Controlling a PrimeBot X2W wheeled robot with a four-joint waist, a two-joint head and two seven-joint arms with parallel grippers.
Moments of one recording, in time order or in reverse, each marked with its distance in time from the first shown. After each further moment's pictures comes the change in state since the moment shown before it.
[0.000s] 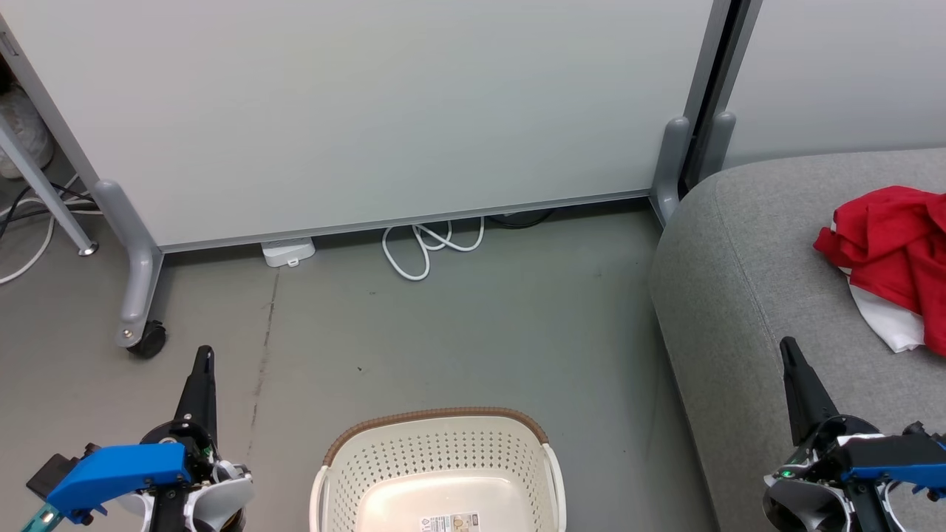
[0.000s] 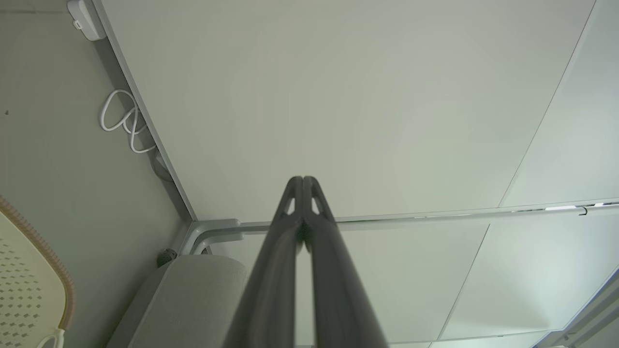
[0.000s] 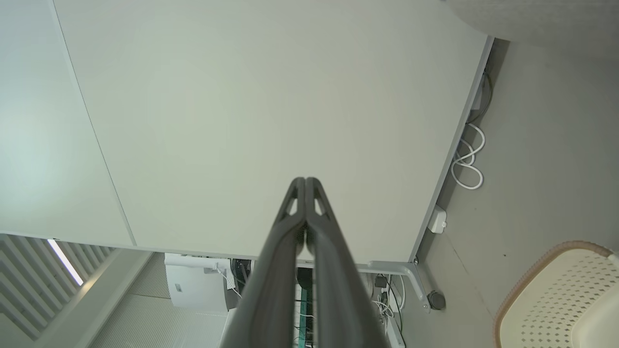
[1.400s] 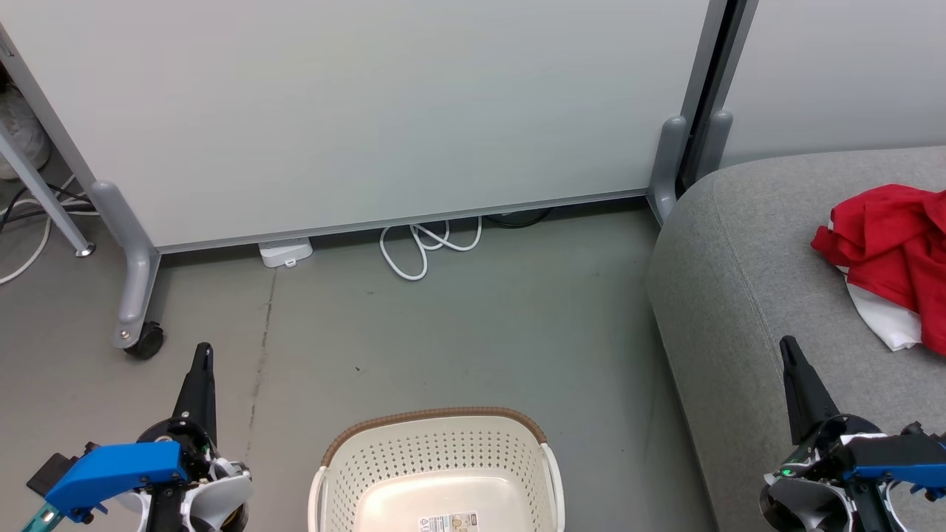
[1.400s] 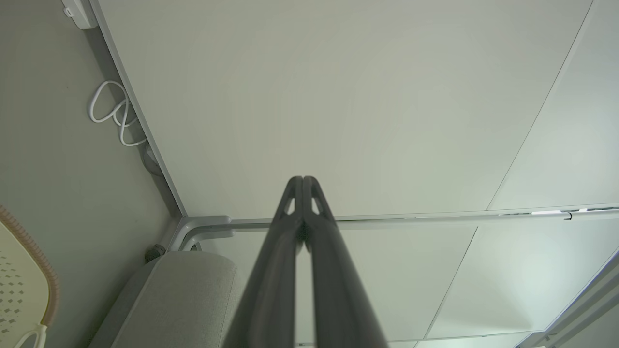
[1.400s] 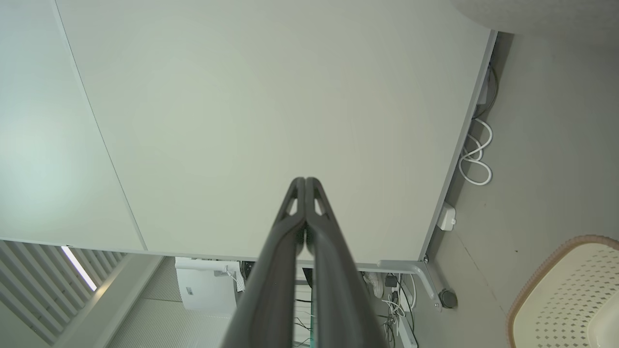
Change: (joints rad) left arm -0.004 0.000 0.004 -0.003 -0.040 -0.001 0.010; right arm -0.002 0.000 -0.001 0.001 0.042 0.000 0.010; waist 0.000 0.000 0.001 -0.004
